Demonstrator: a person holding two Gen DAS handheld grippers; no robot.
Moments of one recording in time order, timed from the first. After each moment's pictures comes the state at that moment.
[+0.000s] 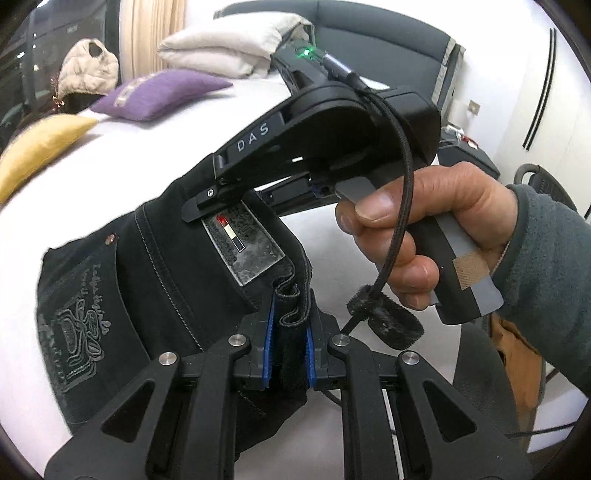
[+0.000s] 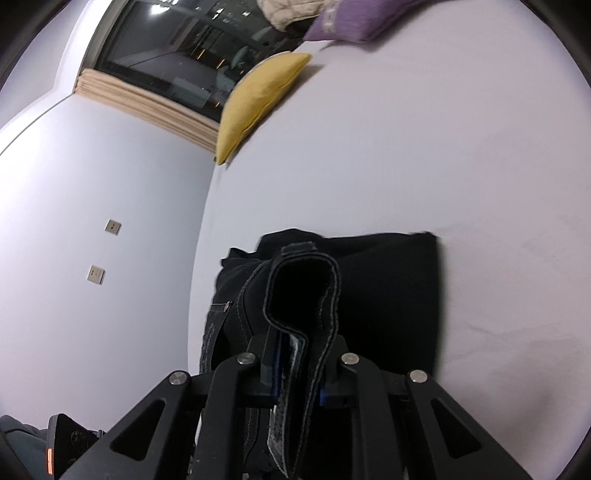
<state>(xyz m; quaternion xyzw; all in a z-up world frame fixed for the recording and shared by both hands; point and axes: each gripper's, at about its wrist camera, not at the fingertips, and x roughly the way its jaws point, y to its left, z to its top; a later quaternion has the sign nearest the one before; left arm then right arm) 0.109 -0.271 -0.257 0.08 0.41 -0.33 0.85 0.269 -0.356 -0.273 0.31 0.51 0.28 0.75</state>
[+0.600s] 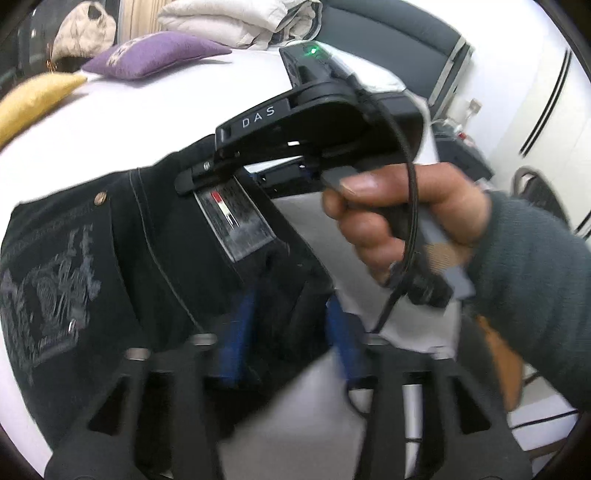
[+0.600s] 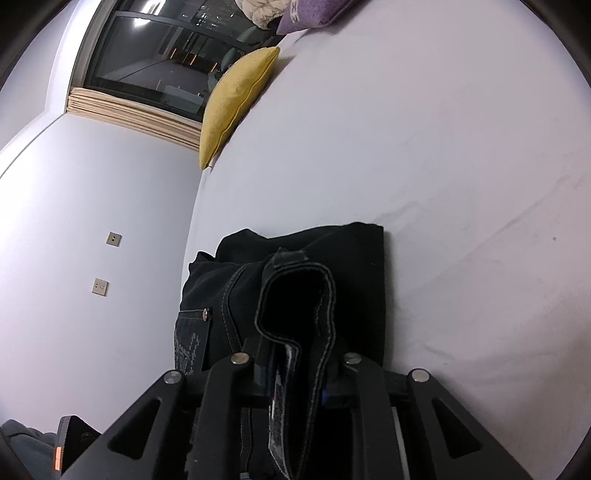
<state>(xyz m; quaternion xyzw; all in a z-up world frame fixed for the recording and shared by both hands) 0.121 -0.270 -0.277 0.03 0.46 -0.35 0.82 0.283 -0.382 -0.318 0.33 0.51 0.29 0.74</state>
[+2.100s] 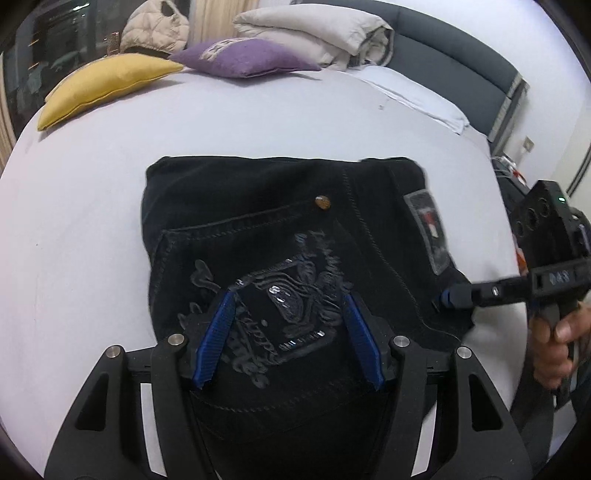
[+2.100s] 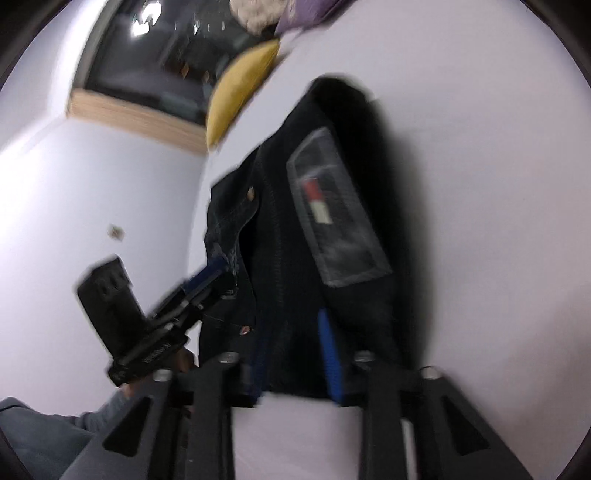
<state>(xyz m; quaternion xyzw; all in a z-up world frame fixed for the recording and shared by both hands) 0.178 -0.151 -0.299 0.02 0.44 -0.24 0.86 0.154 -0.387 -0.324 0.39 0.49 0.26 0.73</state>
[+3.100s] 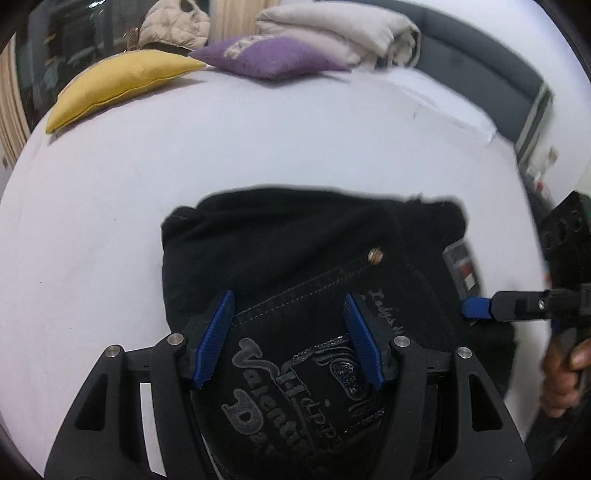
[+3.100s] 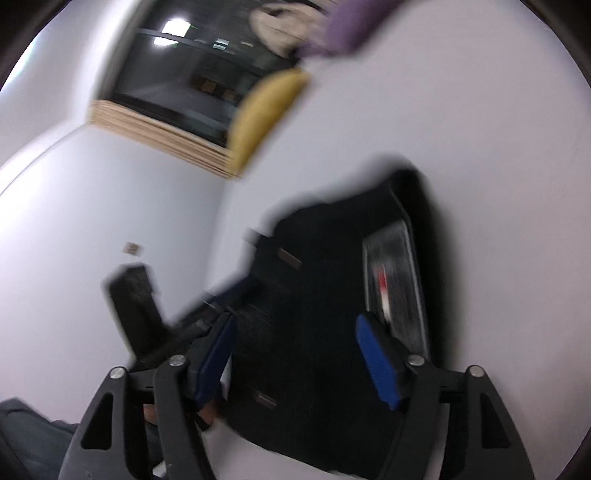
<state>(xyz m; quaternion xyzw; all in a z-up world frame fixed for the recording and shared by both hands) 0.230 -0.158 -0.302 0.04 0.45 -0.19 0.88 0.190 -0.376 -0.317 0.39 0.46 0.27 0.75</state>
